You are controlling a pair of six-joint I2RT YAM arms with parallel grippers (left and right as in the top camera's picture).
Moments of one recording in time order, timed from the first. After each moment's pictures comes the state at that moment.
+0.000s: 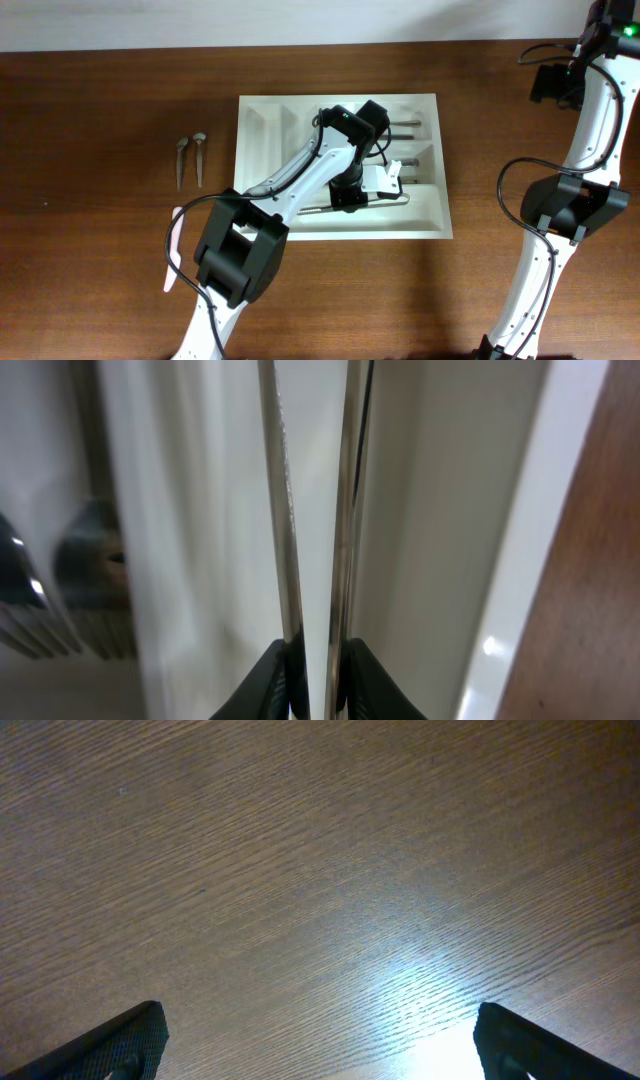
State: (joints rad) left arm -0.67 2.28 1.96 -1.28 0.18 0.85; right arm -0.35 2.64 2.94 -1.60 0.16 0.03
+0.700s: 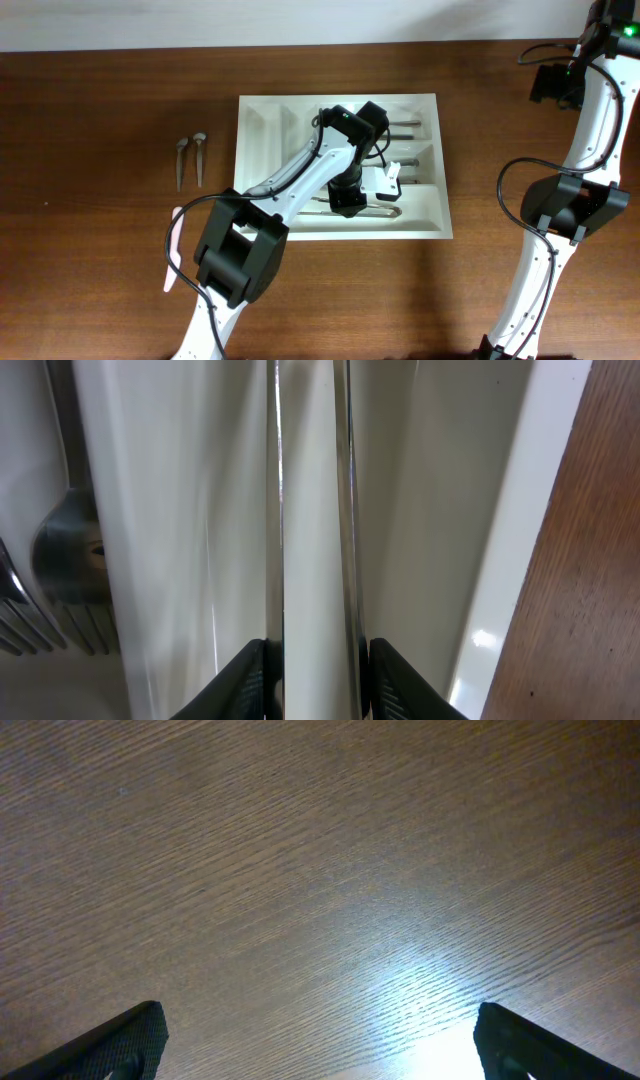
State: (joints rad) left arm -0.67 2.28 1.96 -1.29 0.18 0.86; right arm -0.35 2.64 2.94 -1.60 0.16 0.03
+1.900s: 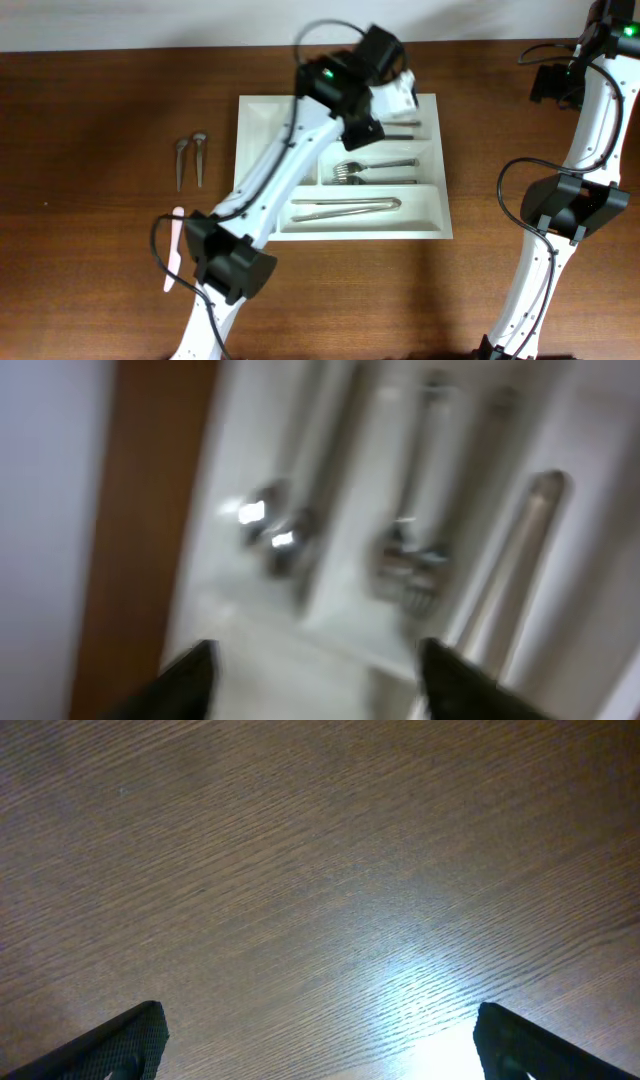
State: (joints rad) left arm -0.63 2.29 2.54 -1.35 -0.09 0.66; right arm -0.35 2.64 2.94 -1.60 0.16 0.03
